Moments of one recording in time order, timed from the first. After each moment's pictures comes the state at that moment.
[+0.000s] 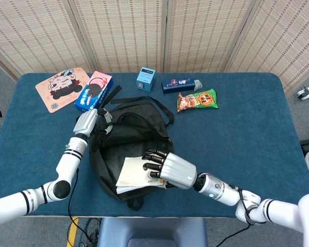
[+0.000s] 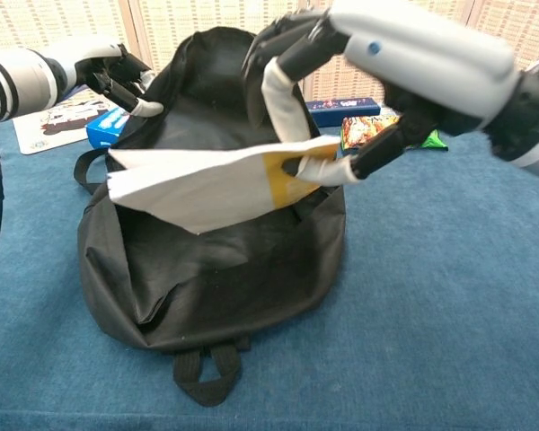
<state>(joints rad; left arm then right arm) -0.86 -1.45 -0.42 -1.46 0.69 0.85 0.14 0.79 -1.53 0.07 -1.33 -2.01 1.39 0.21</state>
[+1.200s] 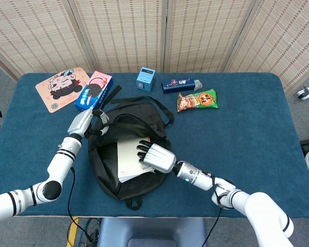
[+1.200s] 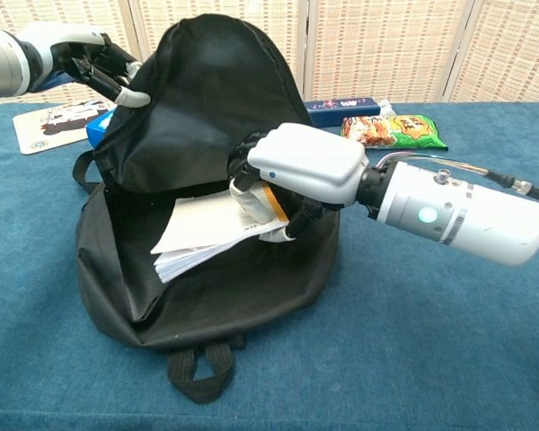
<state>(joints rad) -0.87 -1.33 -0.39 -1.56 0.62 0.82 0.08 0.94 -1.91 0.01 -0.70 -1.86 1.24 0.31</state>
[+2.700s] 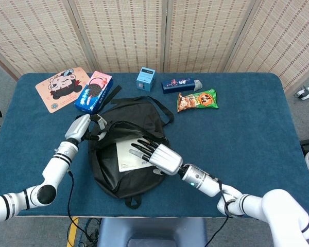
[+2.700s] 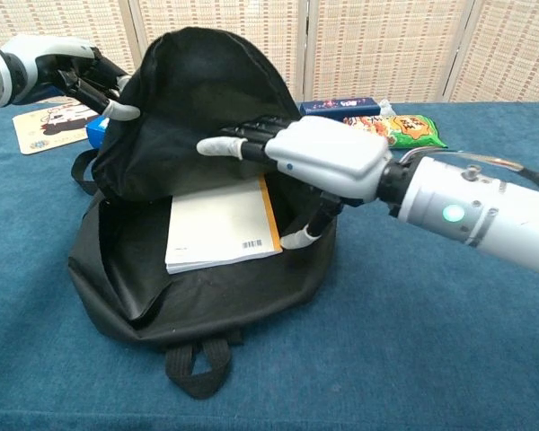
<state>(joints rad) -0.85 -1.27 -0.32 -1.61 0.64 0.81 0.02 0.89 -1.72 -0.02 -1.08 -1.74 1.21 0.06</state>
